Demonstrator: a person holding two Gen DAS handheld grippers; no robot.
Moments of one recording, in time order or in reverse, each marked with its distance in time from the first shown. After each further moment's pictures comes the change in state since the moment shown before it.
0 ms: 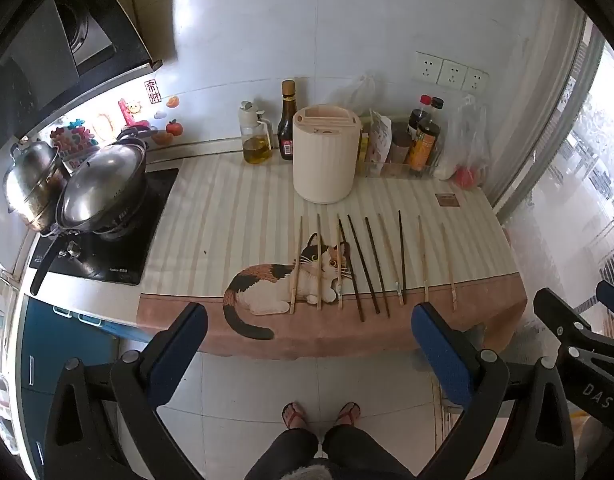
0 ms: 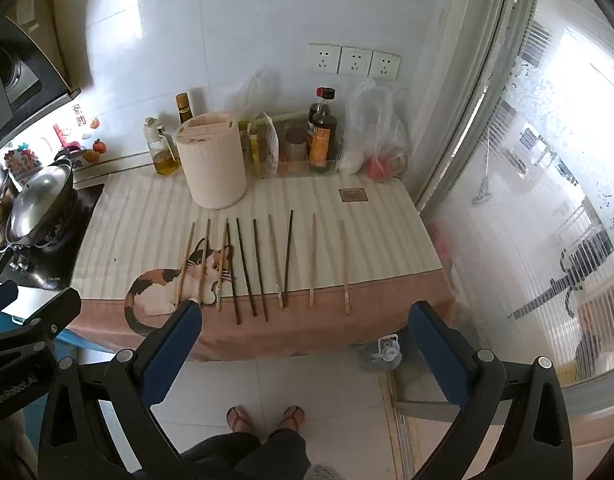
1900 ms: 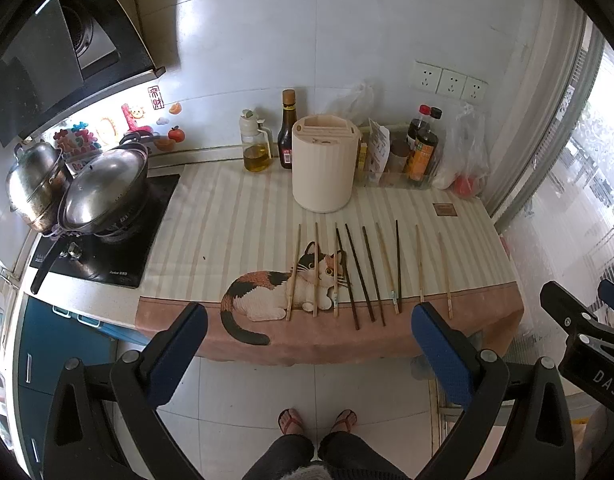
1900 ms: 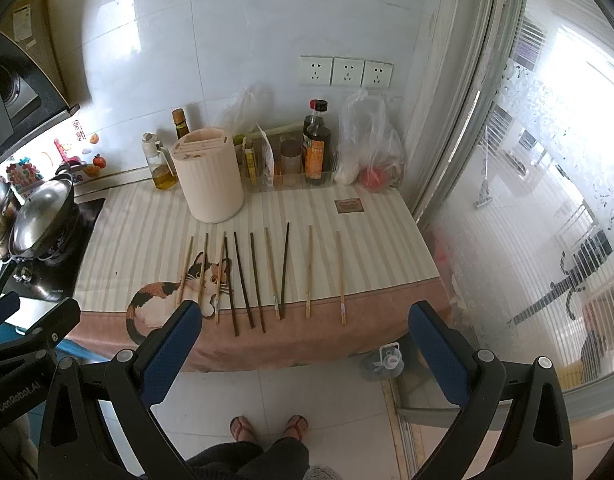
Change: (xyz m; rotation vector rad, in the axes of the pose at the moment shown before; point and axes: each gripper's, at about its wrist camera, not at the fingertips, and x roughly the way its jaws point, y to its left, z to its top) left arm -0.010 -0.007 0.007 0.000 -0.024 0.011; right arm -0.008 -0.011 0.007 0.022 -0.042 0.009
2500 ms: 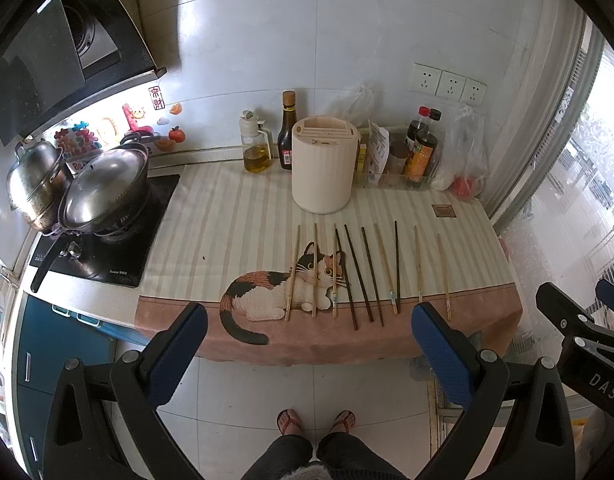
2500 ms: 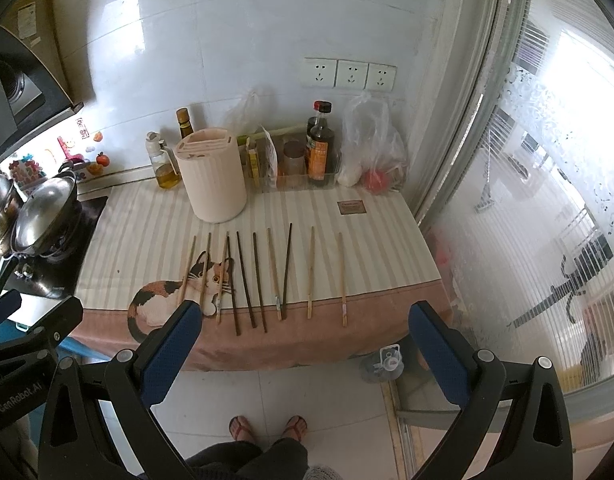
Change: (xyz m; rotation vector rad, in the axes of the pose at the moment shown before) left arm 0.000 0.001 -0.001 0.001 -0.002 0.000; right arm -0.004 0.003 0.001 -0.009 -0.004 0.005
